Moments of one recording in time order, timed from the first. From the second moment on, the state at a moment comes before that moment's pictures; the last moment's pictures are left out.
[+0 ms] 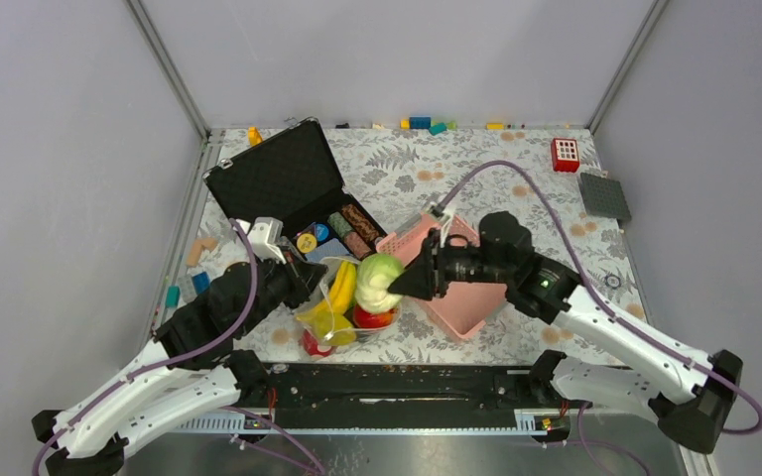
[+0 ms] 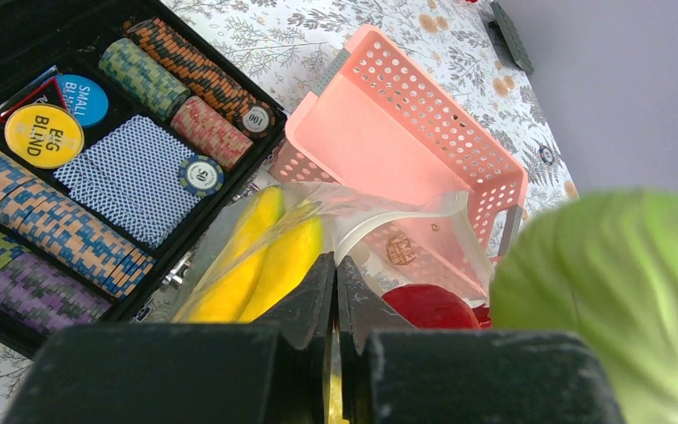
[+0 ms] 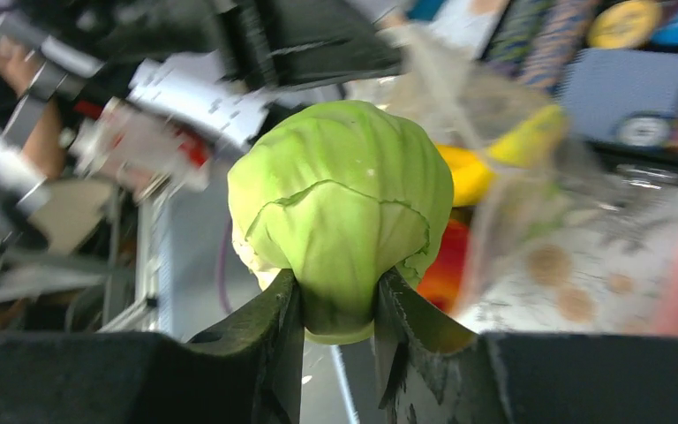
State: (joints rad) left arm -0.89 0.52 0.74 -0.54 -0.31 -0.65; right arm 0.82 0.95 0.89 -0.19 -0.50 0.52
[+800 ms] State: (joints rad) left arm -0.89 0.48 0.74 -0.55 -0.28 -0.65; right arm 1.03 1.29 1.10 -0.32 -0.26 0.39
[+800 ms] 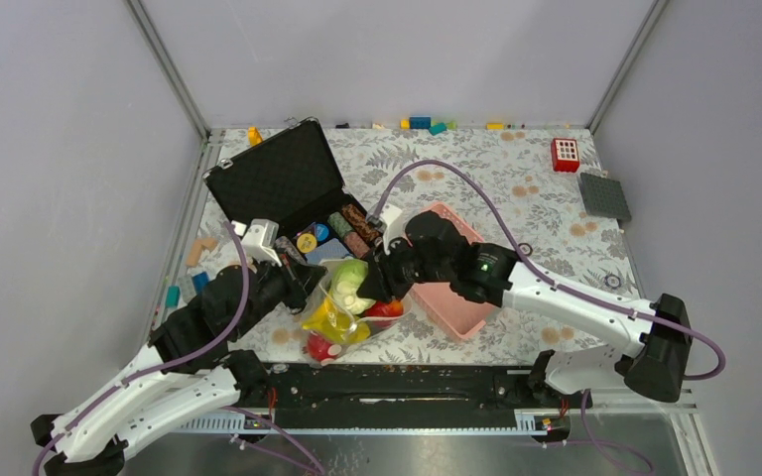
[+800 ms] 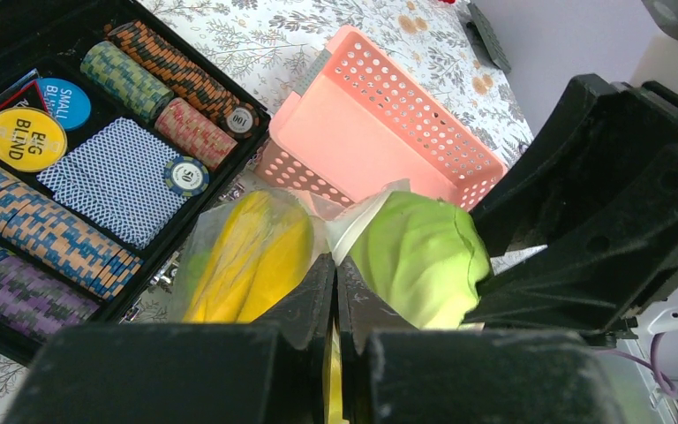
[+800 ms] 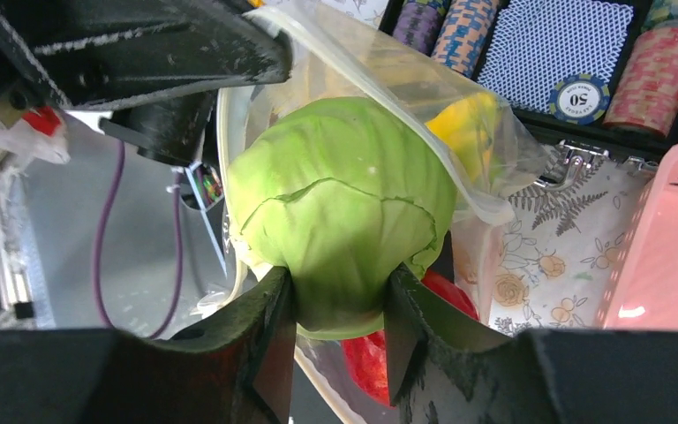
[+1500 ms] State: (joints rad) left arm -0.89 0.50 0.74 -0.53 -0.24 -0.65; right arm 1.21 1.51 1.35 -0.53 0.13 0.25
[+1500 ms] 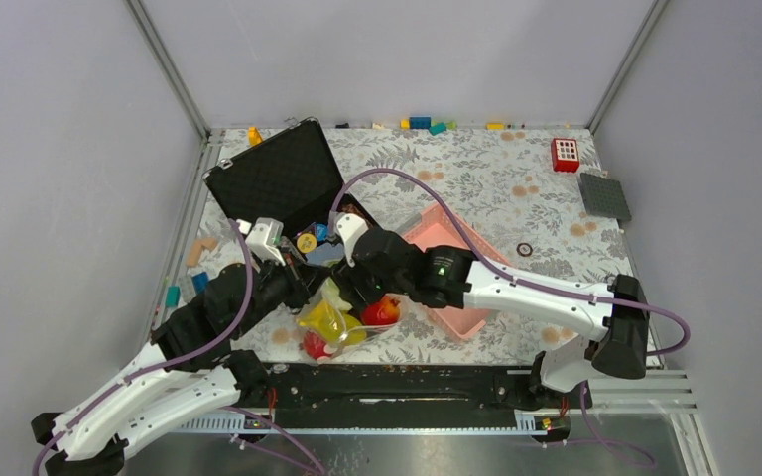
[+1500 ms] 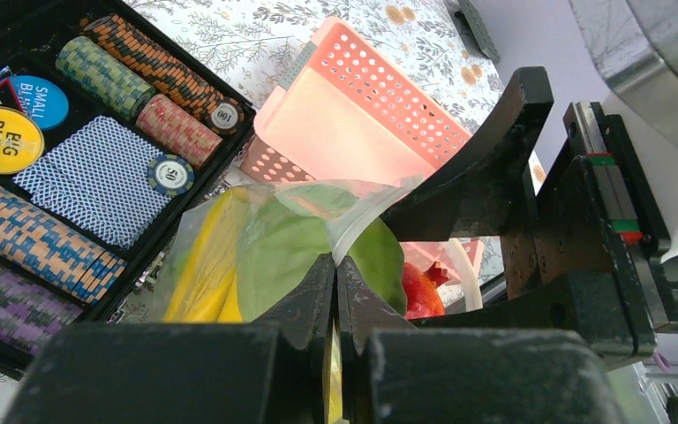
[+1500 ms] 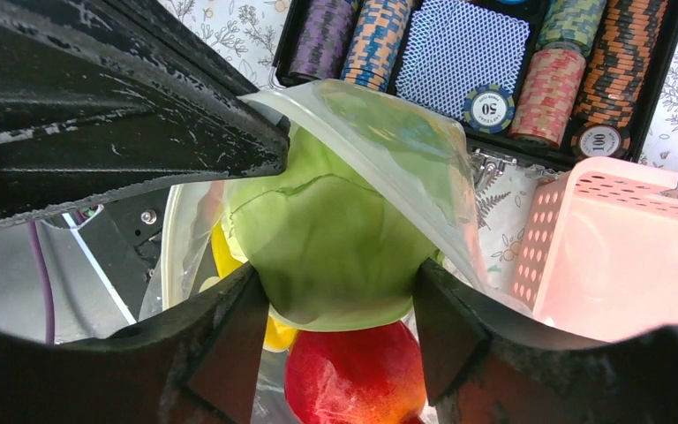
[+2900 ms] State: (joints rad) left arm -0.89 0.56 0.74 -0.46 -0.06 -0.59; right arm 1.14 1.29 1.15 -0.62 0.20 0.39
